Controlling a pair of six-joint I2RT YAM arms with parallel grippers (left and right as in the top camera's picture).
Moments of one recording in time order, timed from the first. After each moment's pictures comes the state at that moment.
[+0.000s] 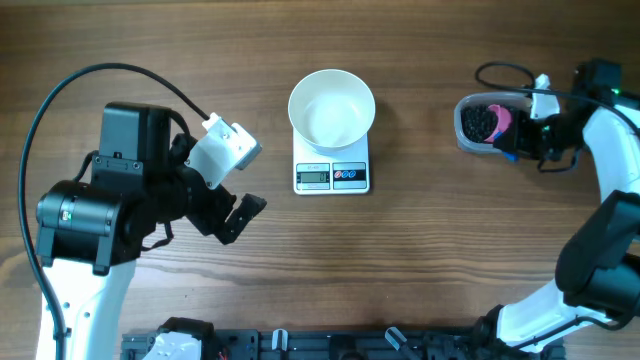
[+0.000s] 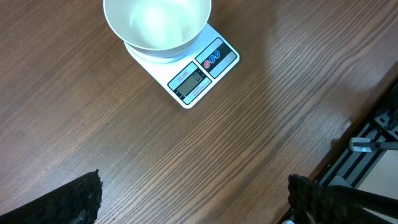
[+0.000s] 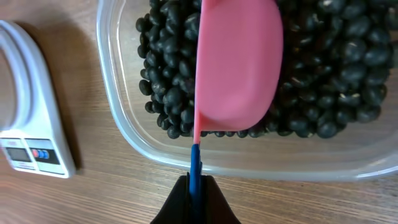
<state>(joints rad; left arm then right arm) -0.18 1.15 1.43 -1.35 0.36 0.52 -0.35 1.82 1.34 -0.98 -0.45 -0.16</state>
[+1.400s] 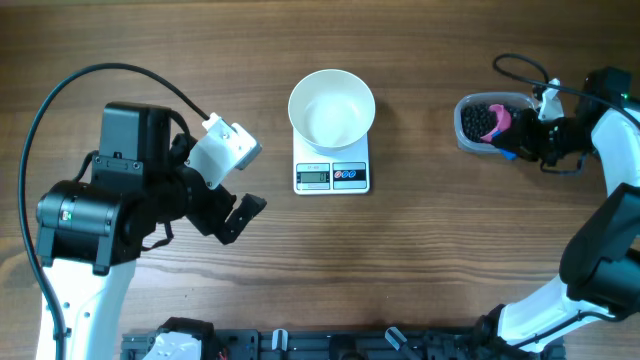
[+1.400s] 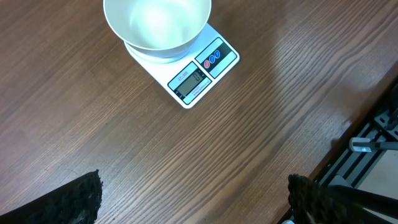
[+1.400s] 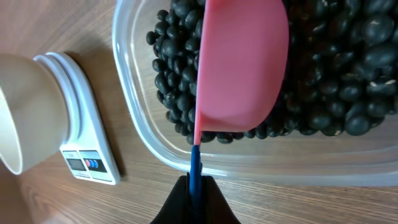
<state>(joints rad) -0.18 1.15 1.43 -1.35 0.36 0.52 -0.39 1.85 1.34 -0.96 -0.59 -0.05</state>
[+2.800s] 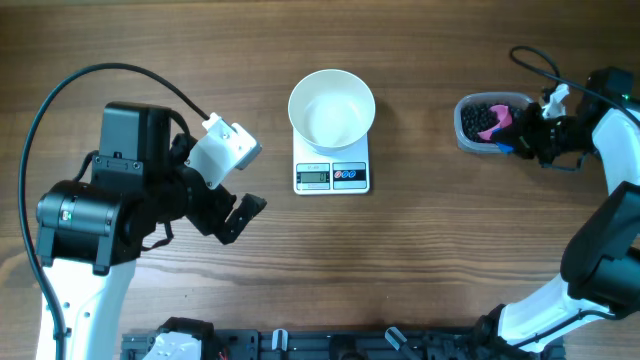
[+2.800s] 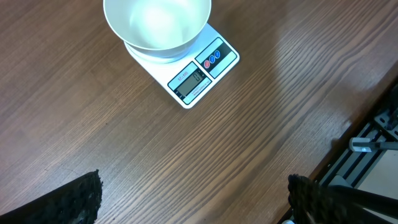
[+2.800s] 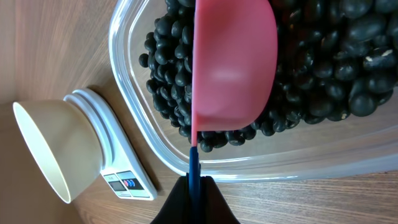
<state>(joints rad) -0.18 1.15 1.43 -1.35 0.36 0.52 -0.40 1.86 1.33 -0.93 -0.63 0.20</state>
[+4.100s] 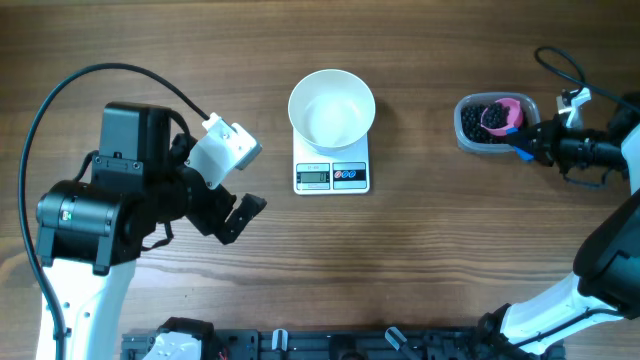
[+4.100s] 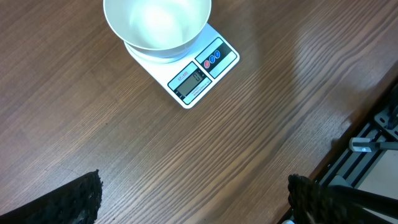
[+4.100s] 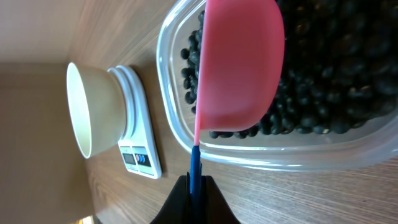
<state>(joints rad) -0.18 1.15 1.43 -1.35 0.36 0.52 -0.55 1.88 1.33 -1.01 -0.87 -0.18</state>
